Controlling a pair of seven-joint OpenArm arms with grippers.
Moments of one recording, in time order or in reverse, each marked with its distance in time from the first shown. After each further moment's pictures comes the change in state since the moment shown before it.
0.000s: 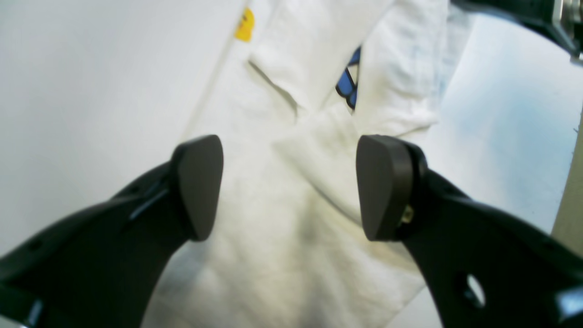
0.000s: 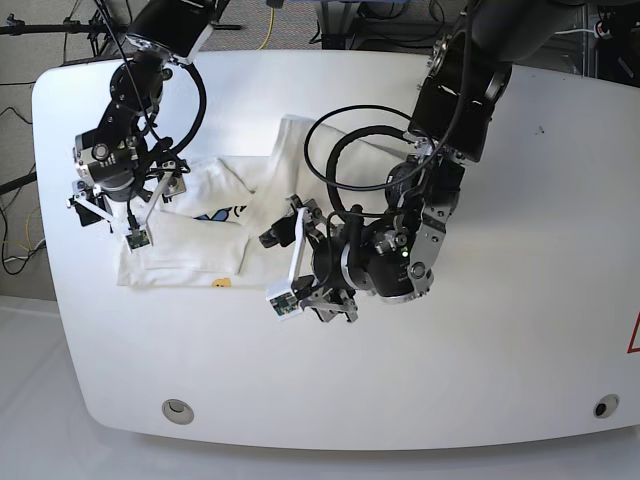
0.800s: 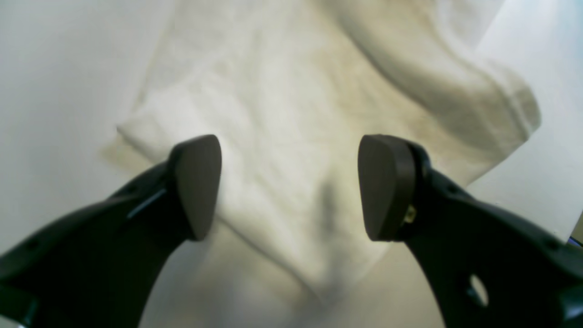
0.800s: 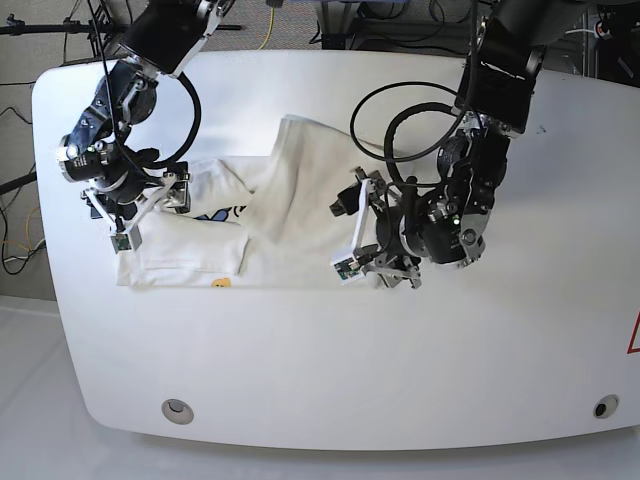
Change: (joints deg) left arm 7.1 -10.8 -2.2 5.0 -0.2 -0.9 4.2; right arm 3.3 0.7 9.2 -10.1 22.9 0.0 -2.7
